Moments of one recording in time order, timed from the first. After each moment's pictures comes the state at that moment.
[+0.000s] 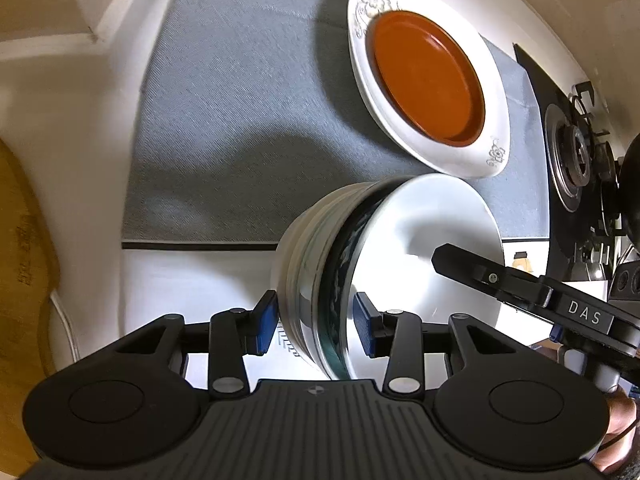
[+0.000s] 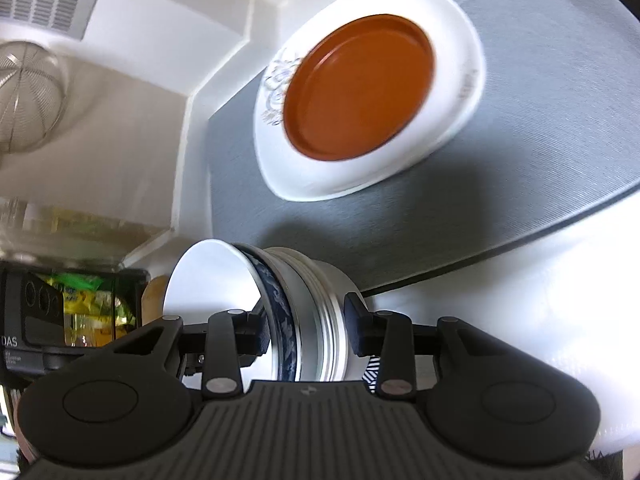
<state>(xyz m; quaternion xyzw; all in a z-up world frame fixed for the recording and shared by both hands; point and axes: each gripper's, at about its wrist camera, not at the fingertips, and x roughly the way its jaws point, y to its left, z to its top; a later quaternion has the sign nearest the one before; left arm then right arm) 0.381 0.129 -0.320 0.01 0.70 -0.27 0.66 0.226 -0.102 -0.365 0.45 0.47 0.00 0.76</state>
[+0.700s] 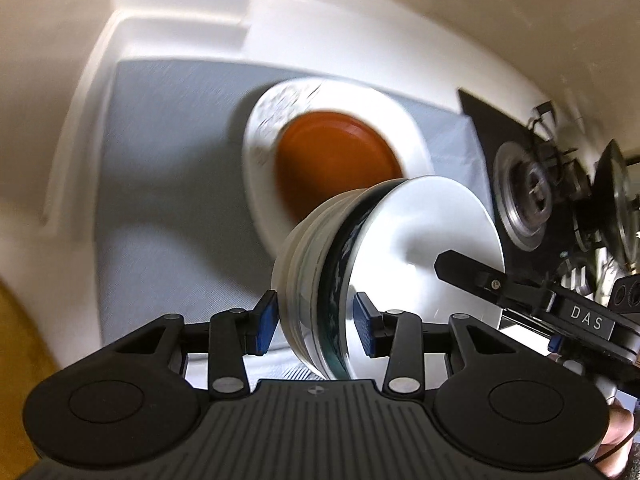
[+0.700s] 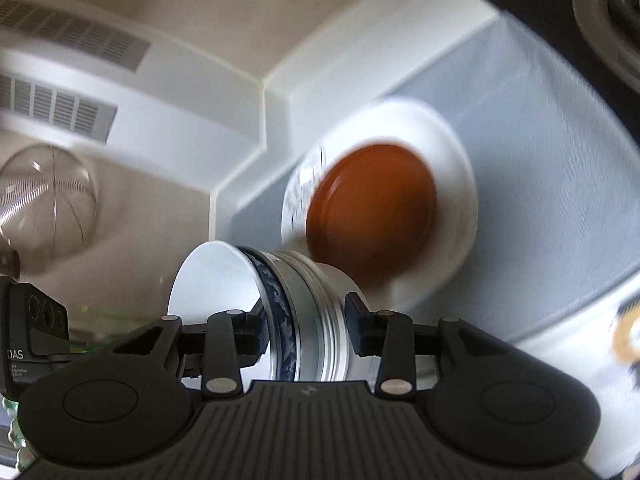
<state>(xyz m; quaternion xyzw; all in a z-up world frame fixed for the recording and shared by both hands) 0.426 0.043 -0.250 0.03 0.65 -0.31 0.69 0.254 -0.176 -0.297 0.47 0.40 -0.03 0.79</state>
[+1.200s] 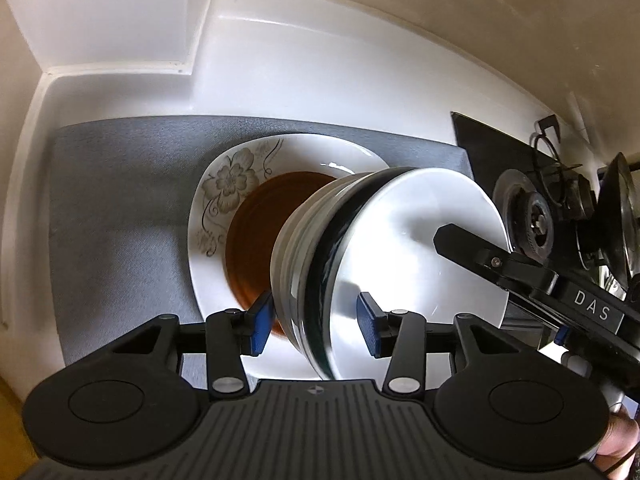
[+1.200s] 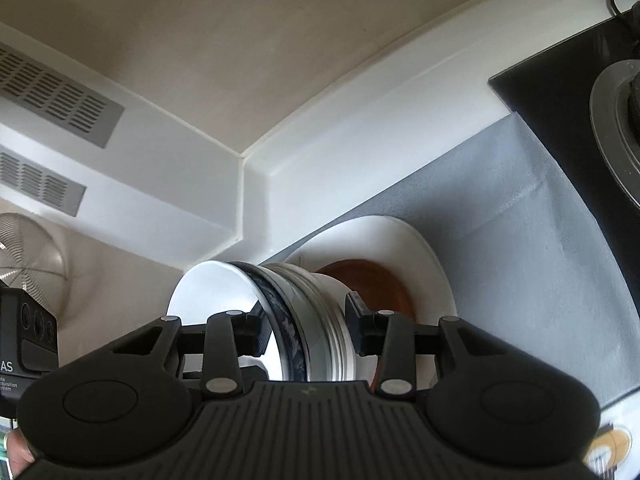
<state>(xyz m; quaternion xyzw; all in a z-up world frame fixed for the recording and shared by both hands) 0.475 -0.028 -0.268 0.04 0.65 -0.31 0.69 0.312 -0.233 -0.304 0.45 0.37 -0.08 0.81</state>
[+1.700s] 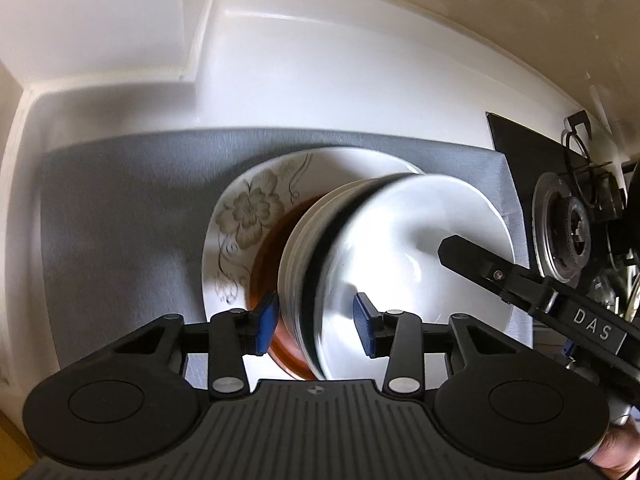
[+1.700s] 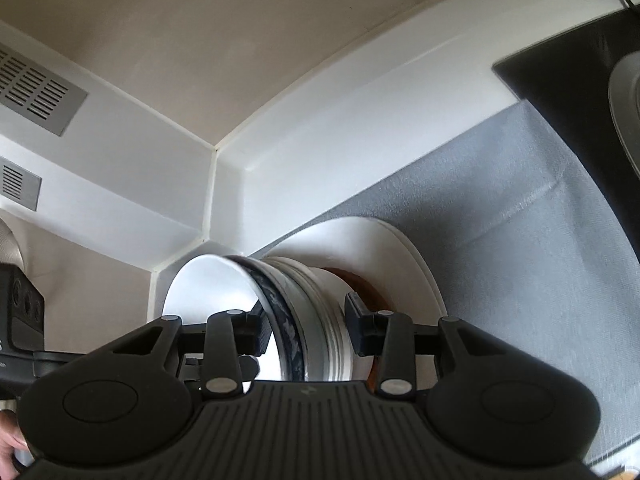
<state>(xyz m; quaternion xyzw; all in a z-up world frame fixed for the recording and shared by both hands) 0.500 -0.036 -0.299 0.08 0.64 -0.30 0.70 0.335 -0.231 -0.346 0.43 0.37 -0.08 0.82</state>
